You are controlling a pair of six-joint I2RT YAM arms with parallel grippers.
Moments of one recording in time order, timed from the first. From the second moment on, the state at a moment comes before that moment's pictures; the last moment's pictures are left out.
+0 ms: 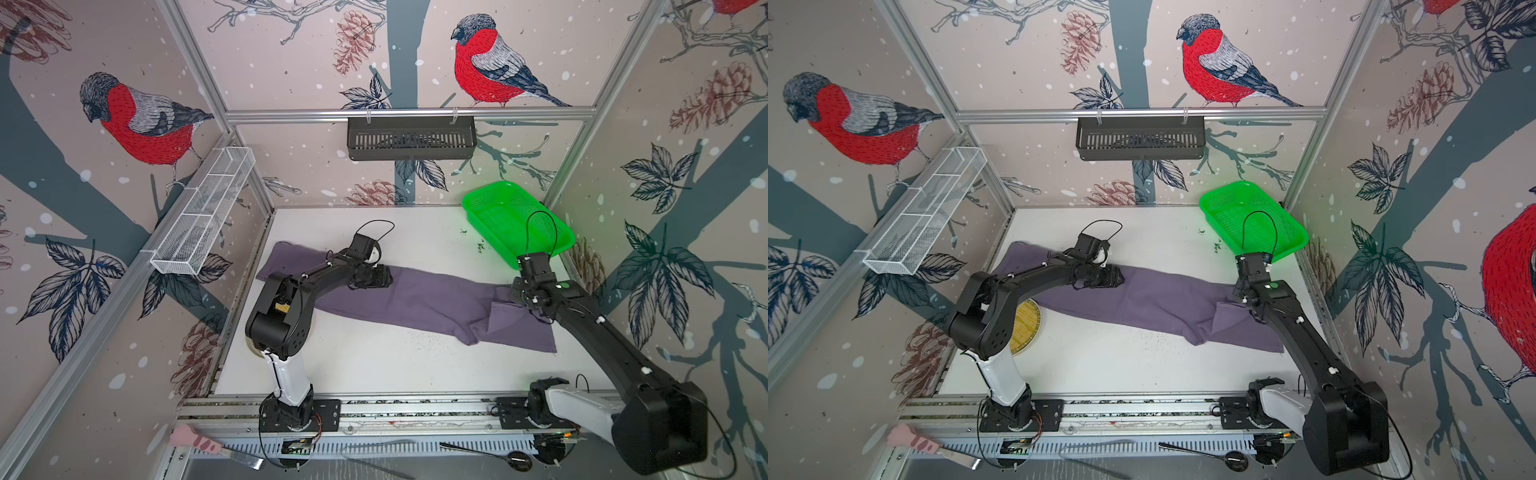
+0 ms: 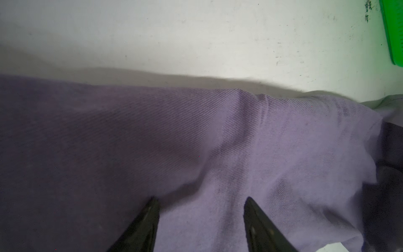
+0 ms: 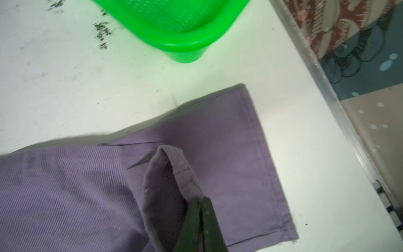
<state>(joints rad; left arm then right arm) -0.40 1.82 1.13 -0.36 0.31 -0.34 0.09 1.09 0.79 -0.71 0.27 0.49</state>
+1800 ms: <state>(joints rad) -0.38 1.87 1.15 -0.37 0.29 -0.34 -0.37 1.00 0.61 -0.31 -0.25 0.32</state>
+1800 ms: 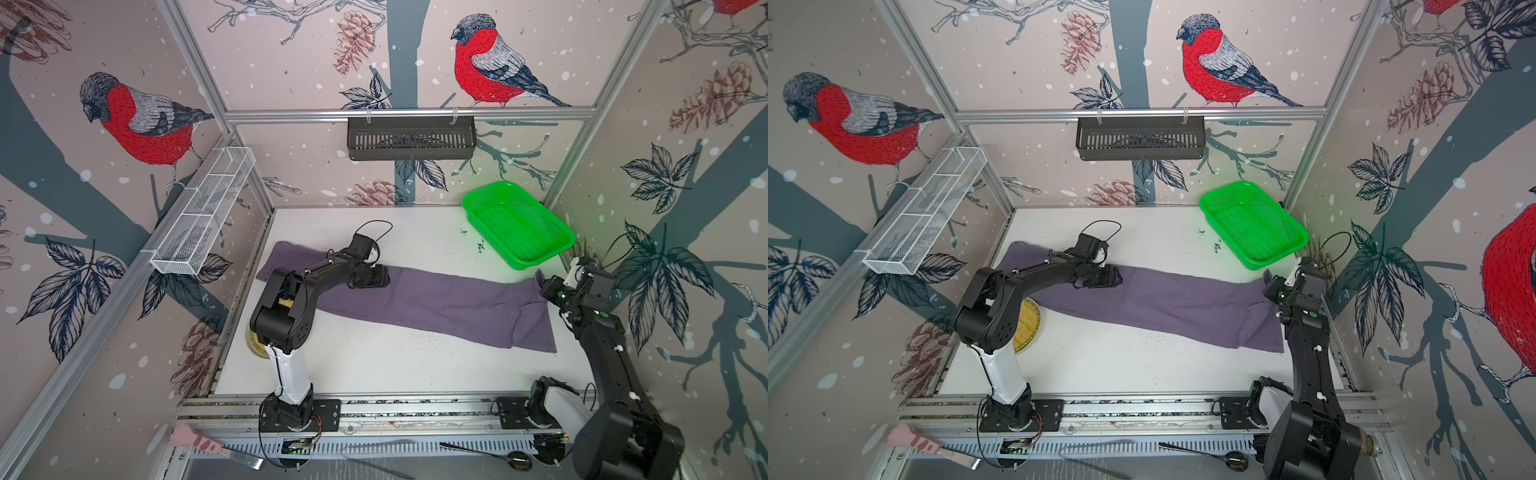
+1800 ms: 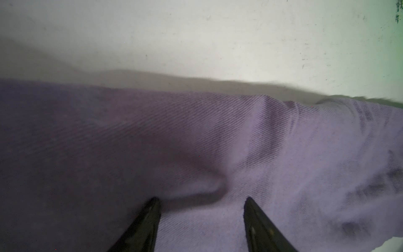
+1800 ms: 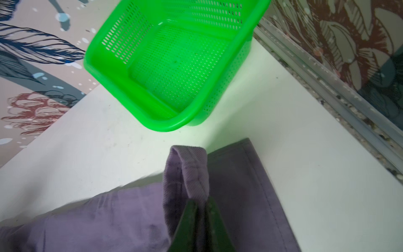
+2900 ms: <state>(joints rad) -0.38 1.75 1.13 -0.38 0.32 -0.34 -0.38 1.30 0.63 -0.32 -0.03 0.40</state>
